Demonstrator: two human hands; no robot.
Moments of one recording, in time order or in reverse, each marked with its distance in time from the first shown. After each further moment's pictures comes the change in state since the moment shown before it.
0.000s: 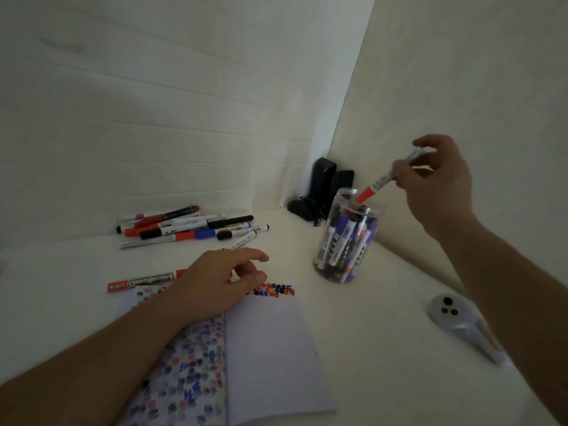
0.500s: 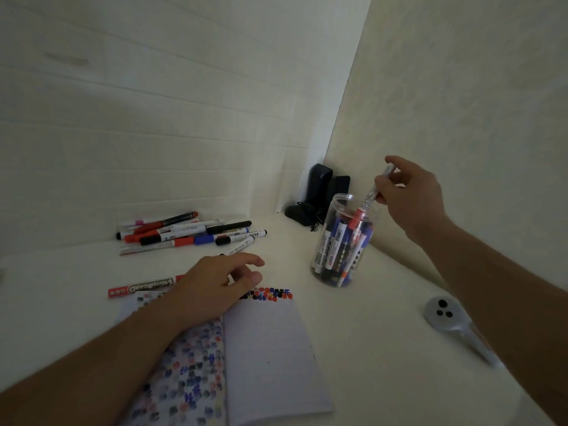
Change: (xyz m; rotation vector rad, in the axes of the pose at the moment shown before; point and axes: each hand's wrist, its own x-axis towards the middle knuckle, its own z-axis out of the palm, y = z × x) left_hand -0.003 0.002 -0.002 -0.045 -0.002 -0.046; right_hand 0.009 0.018 0.019 -0.091 -0.099 0.089
